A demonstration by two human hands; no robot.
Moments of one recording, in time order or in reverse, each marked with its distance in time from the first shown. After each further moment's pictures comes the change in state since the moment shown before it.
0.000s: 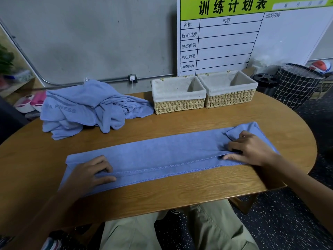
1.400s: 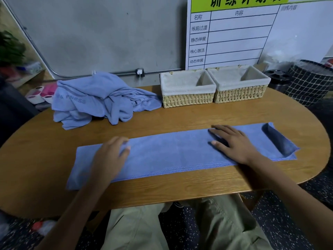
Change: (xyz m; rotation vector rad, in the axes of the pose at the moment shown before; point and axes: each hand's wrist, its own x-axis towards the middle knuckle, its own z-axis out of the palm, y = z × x) left_hand 0.037 0.058 0.016 0.216 0.107 -0.581; right_hand 0.042 -0.053 0.018 0.239 -0.392 0.599
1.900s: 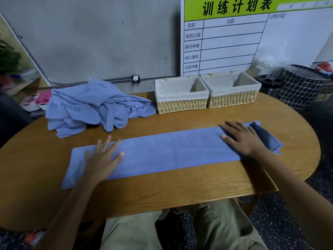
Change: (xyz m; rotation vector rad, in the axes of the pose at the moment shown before) left_hand 0.034 -0.041 0.022 0.253 -0.321 -0.068; right_hand 0.013 0.058 -0.017 -0.026 -0.070 0.198
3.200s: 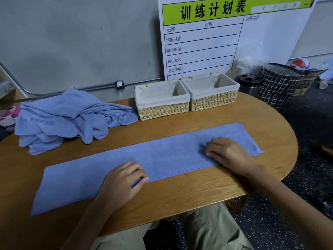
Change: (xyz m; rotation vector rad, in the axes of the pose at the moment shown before) left_hand -0.035 0.111 0.011 -0.185 0.450 0.825; right_hand -0.044 -0.010 -0.002 0.032 0.322 -0.585
